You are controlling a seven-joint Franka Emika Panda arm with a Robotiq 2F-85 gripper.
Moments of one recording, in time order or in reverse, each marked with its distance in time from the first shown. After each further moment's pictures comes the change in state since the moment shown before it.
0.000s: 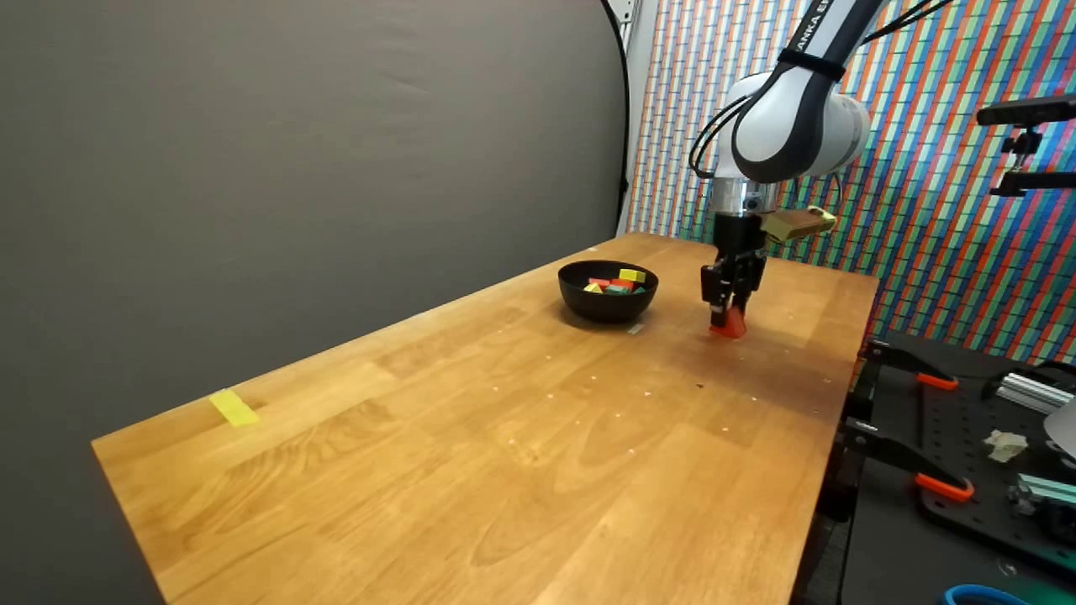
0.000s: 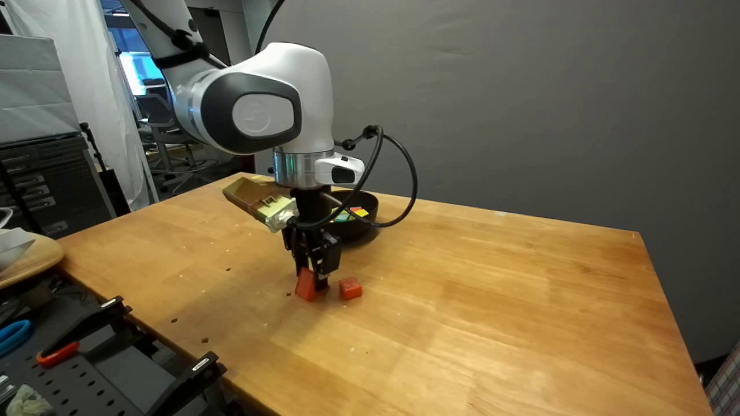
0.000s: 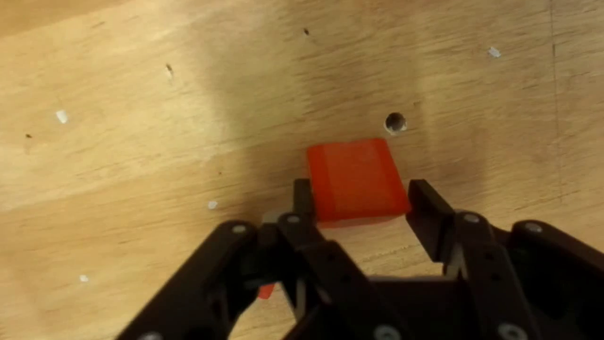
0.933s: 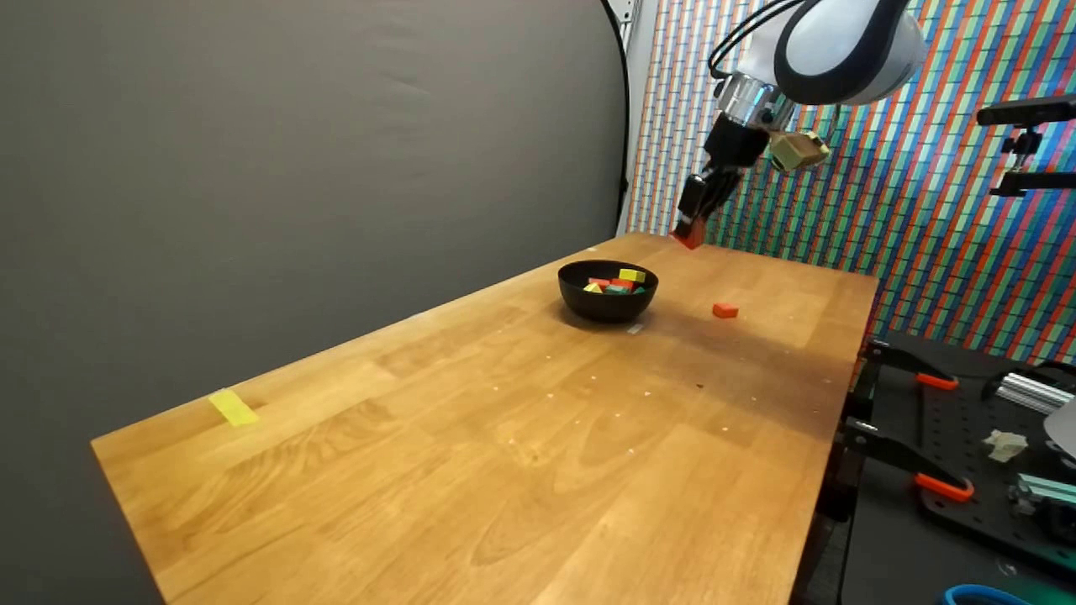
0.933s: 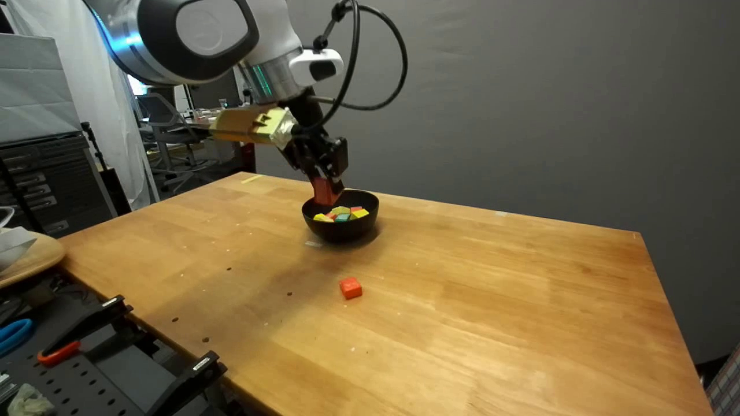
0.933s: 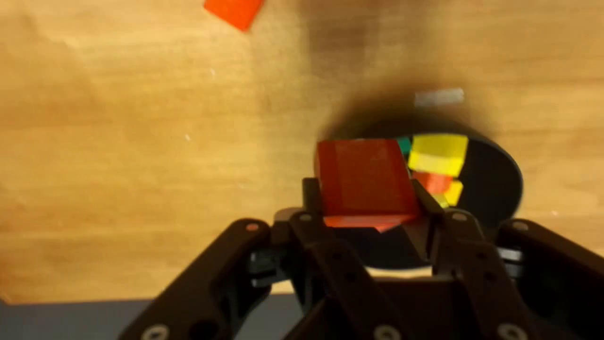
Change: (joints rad) arm 0.028 -0.319 0.028 -0.123 -0.057 0.242 -0.072
